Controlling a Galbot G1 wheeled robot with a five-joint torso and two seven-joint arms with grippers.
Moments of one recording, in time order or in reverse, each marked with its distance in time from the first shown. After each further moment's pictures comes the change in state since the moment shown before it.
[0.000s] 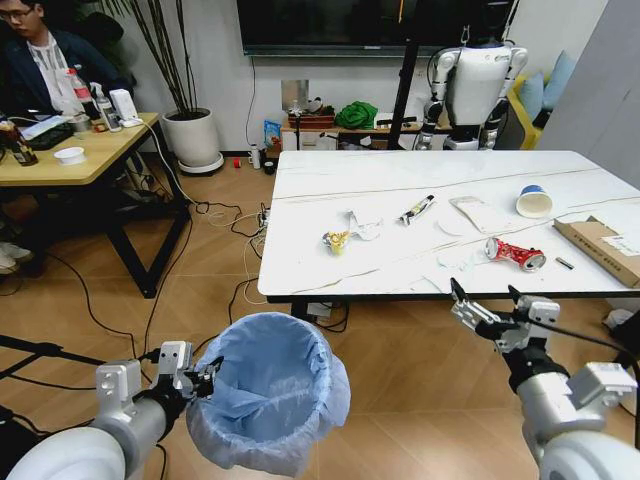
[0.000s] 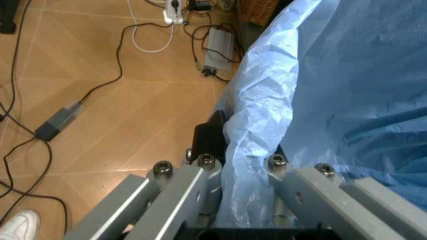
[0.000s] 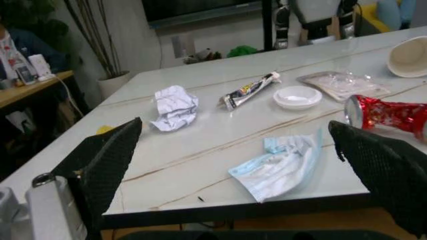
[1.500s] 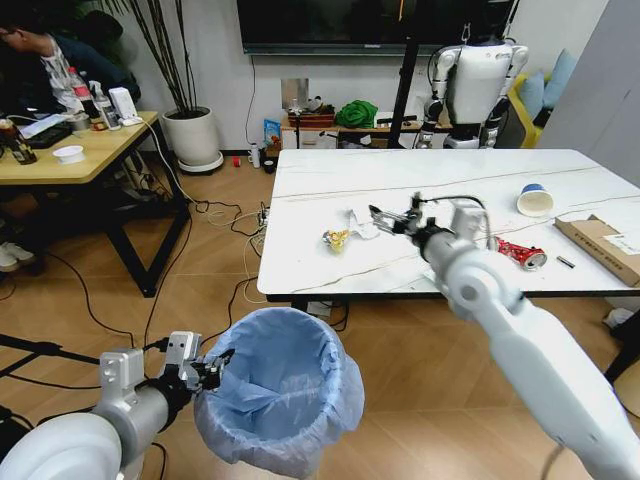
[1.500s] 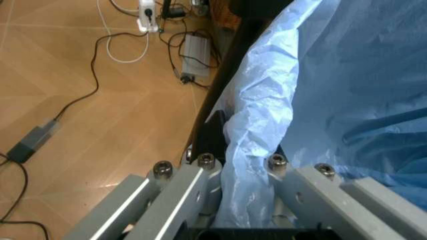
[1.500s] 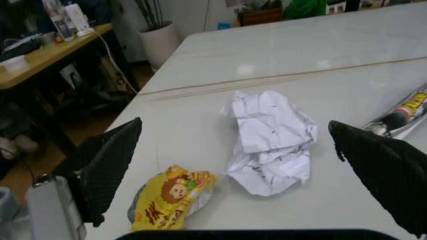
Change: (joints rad) left arm -0.067 0.082 -0.004 0.000 -0.091 0.000 0.038; right arm 1.008 -0.328 -0.715 -0.575 0.578 -0.152 0.517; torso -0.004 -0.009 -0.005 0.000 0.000
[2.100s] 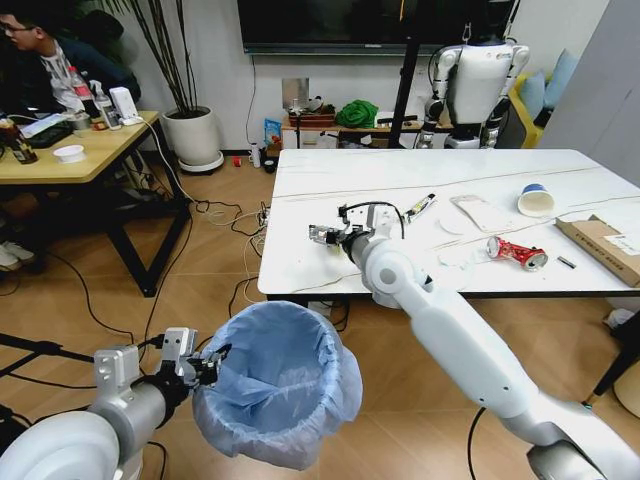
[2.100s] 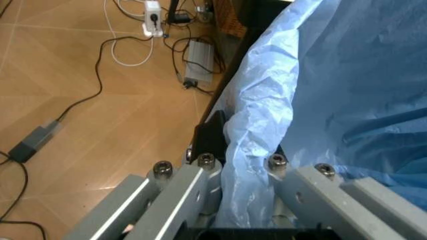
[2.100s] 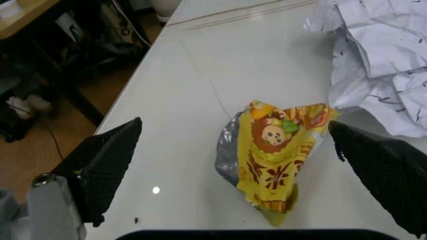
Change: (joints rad) left arm 0.004 -0.036 -0.016 0.000 0.007 0.000 -0.001; right arm 0.099 0.161 -0.164 -0.140 0.113 -0.049 0.174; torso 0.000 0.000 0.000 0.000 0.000
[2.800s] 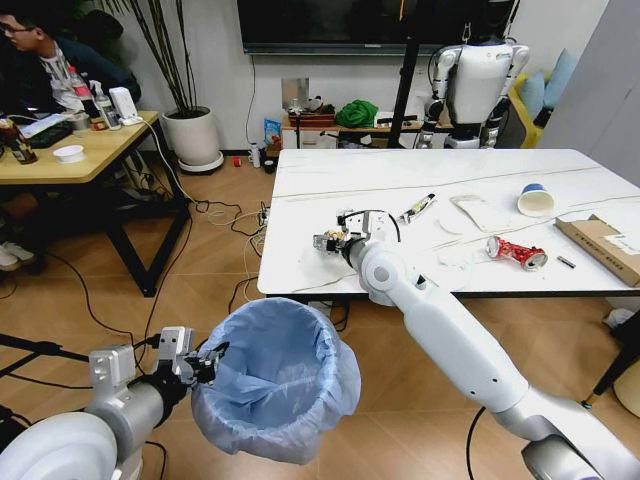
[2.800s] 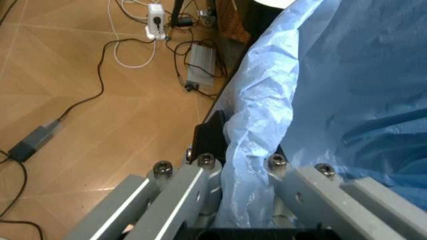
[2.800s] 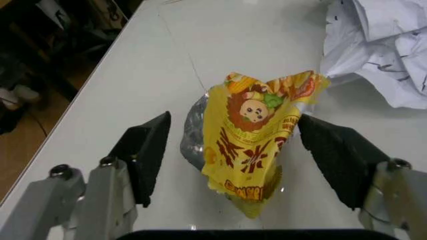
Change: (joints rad) left arm 0.004 -0.021 -0.020 0.000 -0.003 0.000 0.002; right arm -0.002 -0.002 -0.004 -0.054 0.020 -0.005 -0.010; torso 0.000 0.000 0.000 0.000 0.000
